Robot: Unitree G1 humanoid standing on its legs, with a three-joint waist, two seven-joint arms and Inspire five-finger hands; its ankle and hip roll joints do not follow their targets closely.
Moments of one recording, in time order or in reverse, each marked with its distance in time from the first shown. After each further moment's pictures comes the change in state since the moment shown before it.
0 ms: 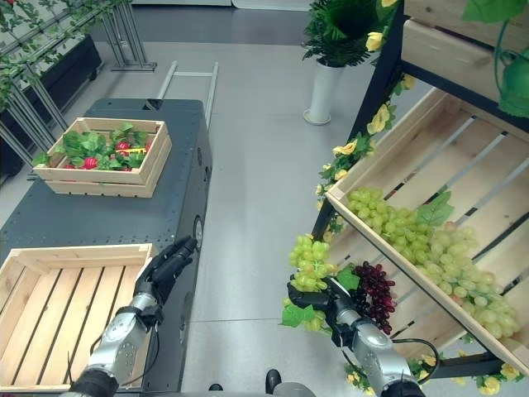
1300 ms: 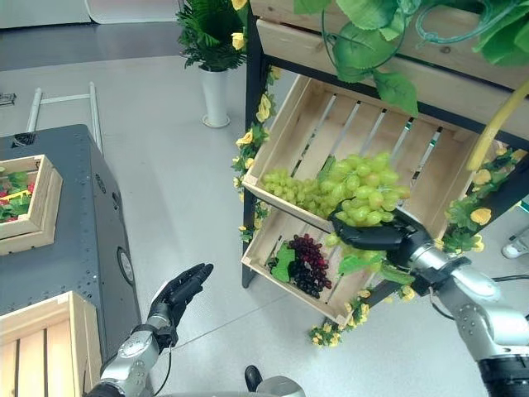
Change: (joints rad) left arm 0.001 -0.009 -0.145 0.125 0.020 0.034 0.096; right arm -0.055 -0.495 -0.389 -0.237 0.315 0.169 0.207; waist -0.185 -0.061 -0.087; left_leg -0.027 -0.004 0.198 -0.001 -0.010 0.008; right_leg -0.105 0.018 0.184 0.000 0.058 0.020
